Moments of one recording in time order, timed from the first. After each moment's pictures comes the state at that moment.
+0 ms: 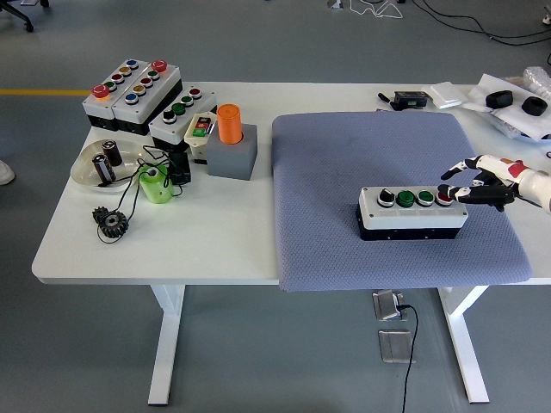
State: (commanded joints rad) left arm -0.13 0.00 -0.72 -0.18 -0.12 0.34 -0.10; right arm 0.77 -0.83 0.59 1.41 -1.14 0.07 -0.28
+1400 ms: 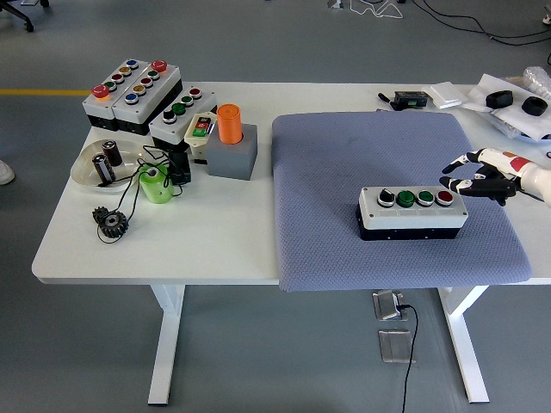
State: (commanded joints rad) left arm -0.15 0.00 -0.72 -0.18 -0.13 0.33 -0.10; right arm 0.79 -0.83 0.59 1.42 -1.14 0.08 -0.30
